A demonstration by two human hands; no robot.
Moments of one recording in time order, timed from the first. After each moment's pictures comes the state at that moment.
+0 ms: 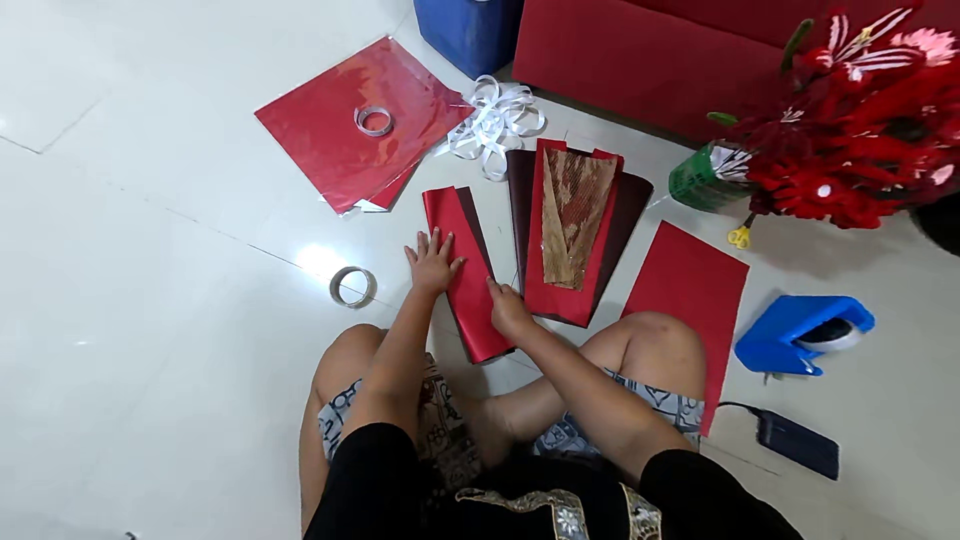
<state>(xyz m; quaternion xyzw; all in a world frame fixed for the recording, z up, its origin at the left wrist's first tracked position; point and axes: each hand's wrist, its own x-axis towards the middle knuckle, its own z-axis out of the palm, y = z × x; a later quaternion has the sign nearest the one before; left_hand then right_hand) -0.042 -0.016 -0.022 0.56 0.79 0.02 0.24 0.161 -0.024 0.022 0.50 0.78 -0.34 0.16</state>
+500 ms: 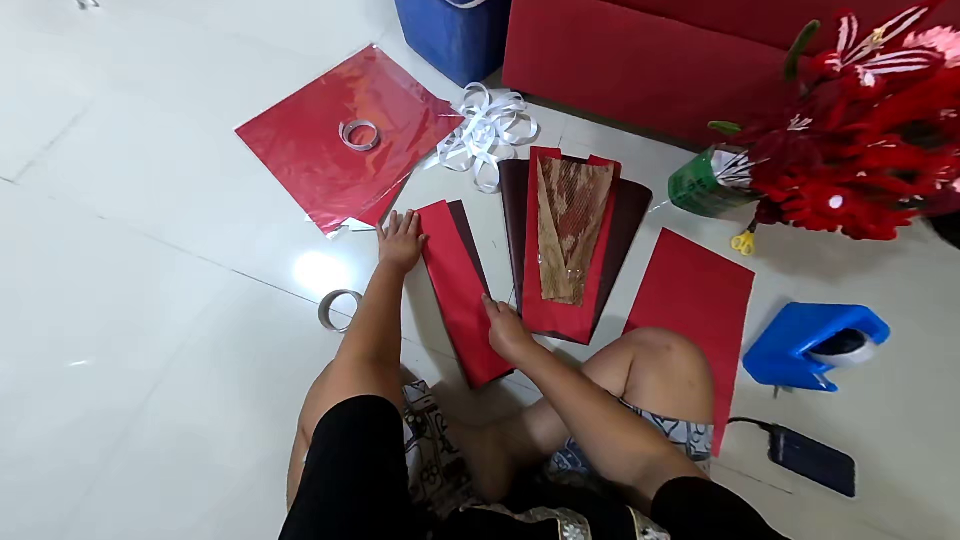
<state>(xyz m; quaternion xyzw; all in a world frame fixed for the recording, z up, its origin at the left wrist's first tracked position) -0.123 0.047 -0.023 0.59 0.78 0.02 0.18 0.164 -0.018 0.023 0.49 0.77 -0.37 0.15</state>
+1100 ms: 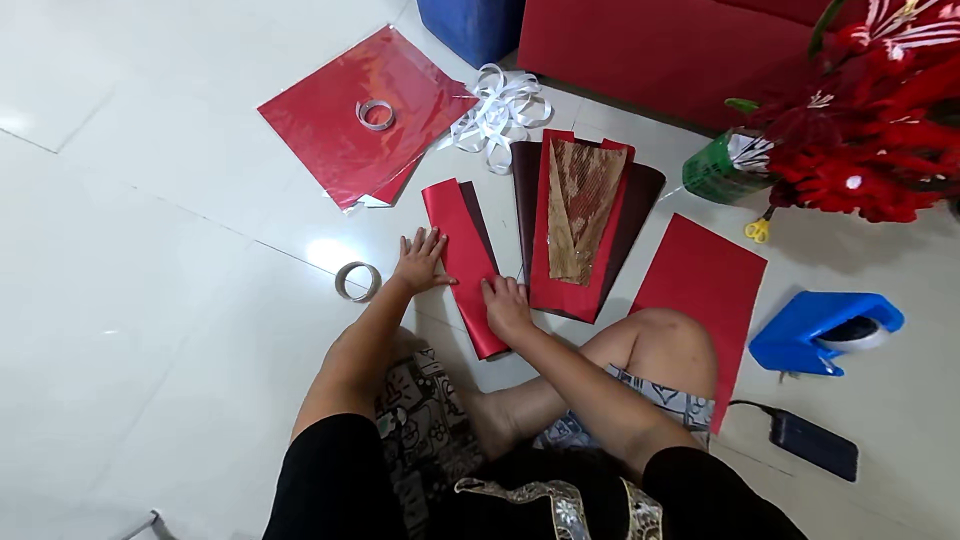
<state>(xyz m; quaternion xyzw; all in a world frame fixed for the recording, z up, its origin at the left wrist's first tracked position) -0.088 -0.034 -0.010 0.66 0.70 -0.08 0.26 0.156 -0.045 0.024 0.43 0.87 -0.23 0.07</state>
